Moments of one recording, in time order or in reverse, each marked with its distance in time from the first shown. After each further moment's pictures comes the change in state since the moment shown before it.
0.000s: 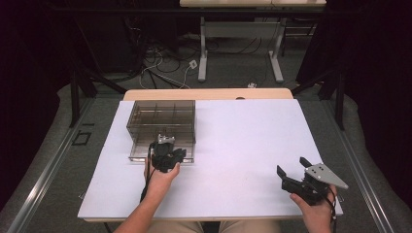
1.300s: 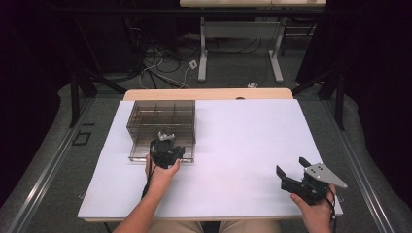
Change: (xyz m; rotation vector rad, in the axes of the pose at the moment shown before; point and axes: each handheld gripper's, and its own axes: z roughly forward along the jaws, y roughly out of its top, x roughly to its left) left arm 0.010 0.004 0.018 0.015 0.039 -0.021; right arm 0.000 0.000 0.001 0.011 0.002 -0.005
